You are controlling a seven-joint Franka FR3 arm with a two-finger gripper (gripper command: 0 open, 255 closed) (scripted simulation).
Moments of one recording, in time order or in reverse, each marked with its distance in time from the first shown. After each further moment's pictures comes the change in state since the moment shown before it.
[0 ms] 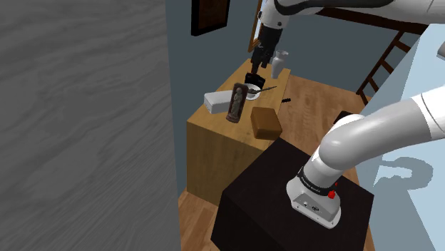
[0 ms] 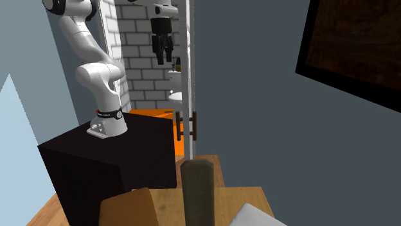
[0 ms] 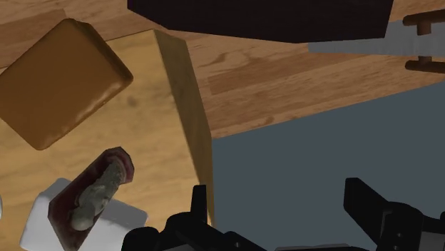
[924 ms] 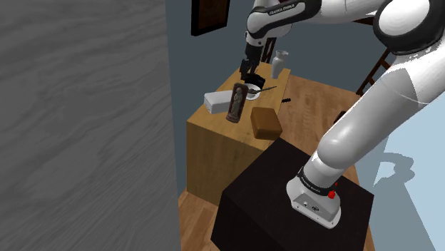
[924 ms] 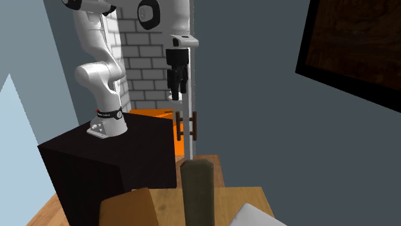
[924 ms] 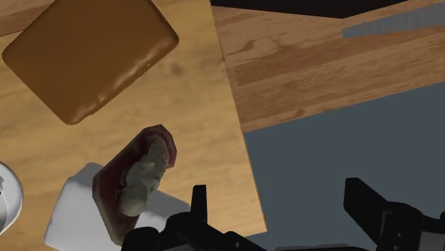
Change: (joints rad) arm -0.053 0.435 -0.121 0.150 -0.021 0.273 -0.156
